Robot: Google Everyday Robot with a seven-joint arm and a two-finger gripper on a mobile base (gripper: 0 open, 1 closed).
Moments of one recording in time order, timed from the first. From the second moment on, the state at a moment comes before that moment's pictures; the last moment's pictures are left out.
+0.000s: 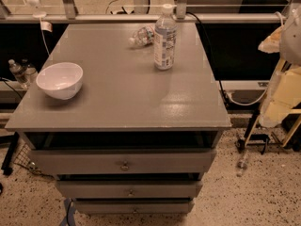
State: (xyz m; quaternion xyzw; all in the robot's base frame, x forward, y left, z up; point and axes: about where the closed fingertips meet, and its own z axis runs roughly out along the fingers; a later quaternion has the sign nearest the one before) arm 0.438 -0.216 0.979 -0.60 0.78 -0.04 0.16
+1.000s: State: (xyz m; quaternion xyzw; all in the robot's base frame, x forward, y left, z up) arm 0.516 -0.177 0.952 -0.58 0.78 0.03 0.25
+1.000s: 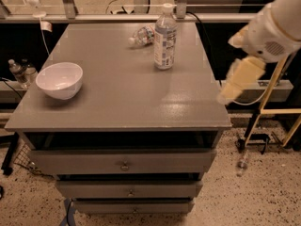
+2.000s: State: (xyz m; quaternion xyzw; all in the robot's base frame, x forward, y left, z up) arm 0.620 -0.129 0.943 -0.52 0.77 0.07 0.35
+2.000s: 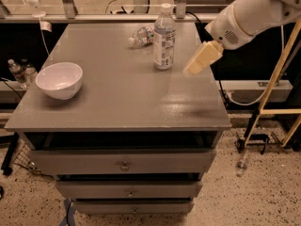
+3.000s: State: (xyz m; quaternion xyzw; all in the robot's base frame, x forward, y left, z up) arm 0.695 -0.096 0.940 -0.41 0.81 0.11 0.41
